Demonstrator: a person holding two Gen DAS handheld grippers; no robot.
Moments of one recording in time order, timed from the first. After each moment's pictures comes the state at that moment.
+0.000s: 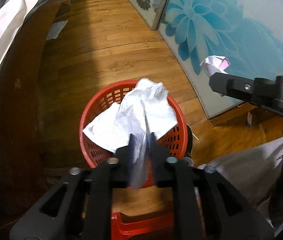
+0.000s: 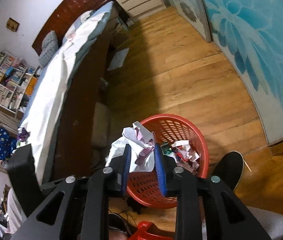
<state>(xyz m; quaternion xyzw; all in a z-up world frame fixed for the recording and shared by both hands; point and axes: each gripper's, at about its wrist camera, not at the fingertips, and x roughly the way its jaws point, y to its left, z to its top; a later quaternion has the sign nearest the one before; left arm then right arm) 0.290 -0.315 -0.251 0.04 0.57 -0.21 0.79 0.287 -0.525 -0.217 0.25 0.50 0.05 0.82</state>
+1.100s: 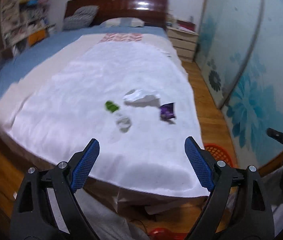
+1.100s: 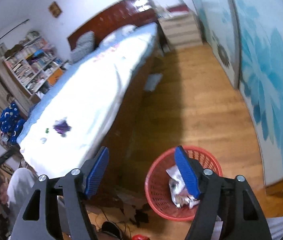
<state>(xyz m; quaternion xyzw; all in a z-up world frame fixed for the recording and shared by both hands) 0.191 0.004 -0.065 -0.06 0.39 0.02 0.92 0.253 -0.431 -0.093 0.15 0.39 0.14 0.90</state>
